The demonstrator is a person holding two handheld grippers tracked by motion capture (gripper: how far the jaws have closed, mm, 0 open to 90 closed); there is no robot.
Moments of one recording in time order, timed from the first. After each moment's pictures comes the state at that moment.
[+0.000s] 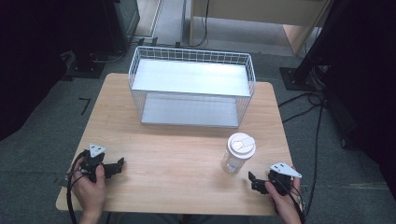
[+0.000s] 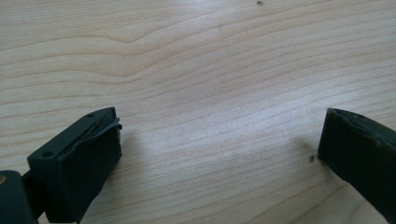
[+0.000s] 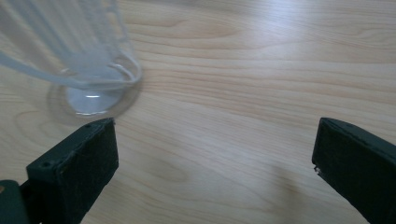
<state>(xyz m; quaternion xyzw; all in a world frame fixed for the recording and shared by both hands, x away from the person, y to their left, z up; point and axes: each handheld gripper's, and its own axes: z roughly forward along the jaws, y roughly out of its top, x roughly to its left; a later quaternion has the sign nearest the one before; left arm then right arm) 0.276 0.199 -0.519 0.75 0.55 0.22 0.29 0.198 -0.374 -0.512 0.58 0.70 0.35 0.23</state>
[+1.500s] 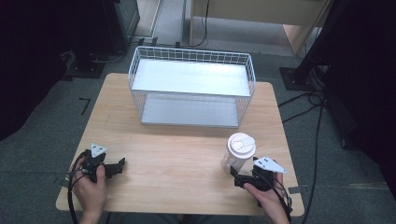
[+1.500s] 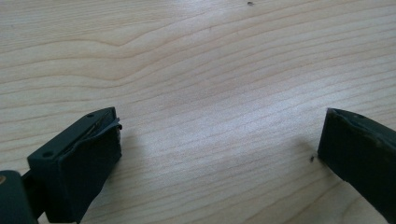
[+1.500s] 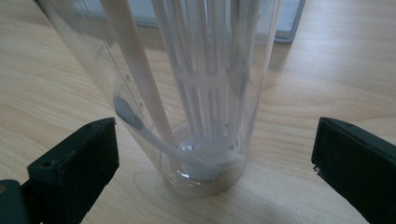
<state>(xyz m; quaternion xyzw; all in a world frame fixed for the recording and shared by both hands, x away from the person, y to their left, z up) 0.277 0.198 -0.519 0.75 0.55 0.22 0.29 0.207 -0.320 -0.485 0.53 0.70 0.42 0.22</state>
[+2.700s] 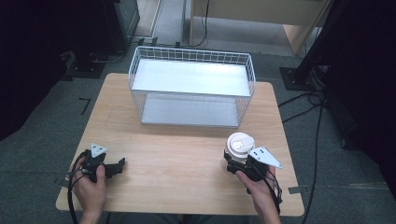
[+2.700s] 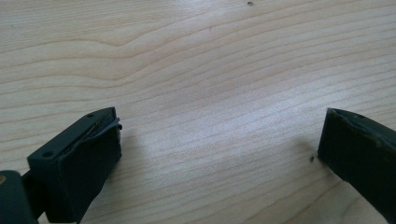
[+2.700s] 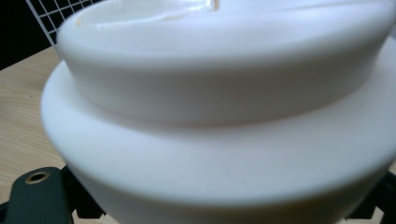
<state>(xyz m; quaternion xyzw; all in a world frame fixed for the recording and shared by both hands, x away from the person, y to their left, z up) 0.277 0.198 -0.519 0.75 0.55 0.22 0.29 0.224 -0.291 -0.455 0.52 0.65 0.48 0.28</state>
